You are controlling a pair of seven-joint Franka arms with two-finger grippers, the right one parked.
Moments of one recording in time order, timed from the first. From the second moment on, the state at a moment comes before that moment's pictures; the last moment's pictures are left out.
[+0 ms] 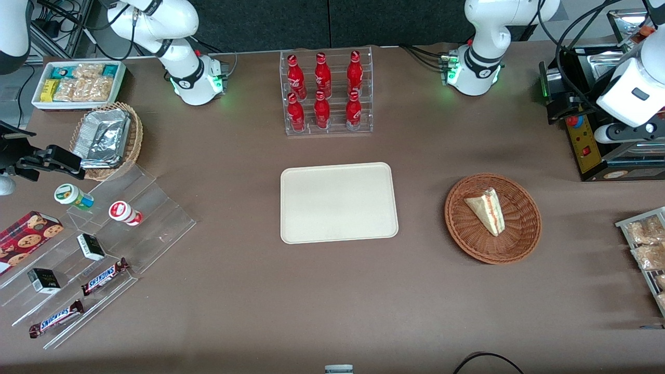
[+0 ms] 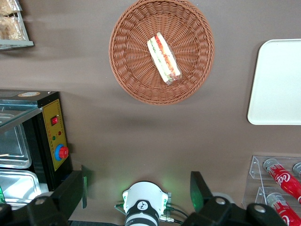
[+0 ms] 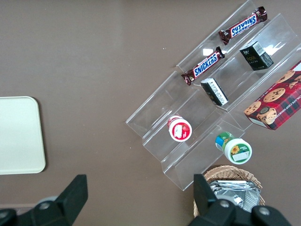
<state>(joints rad) -0.05 -0.03 -0.05 -1.55 0.04 1.30 -0.12</state>
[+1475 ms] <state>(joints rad) -0.05 0.08 -0.04 -2.11 0.04 2.08 -0.50</state>
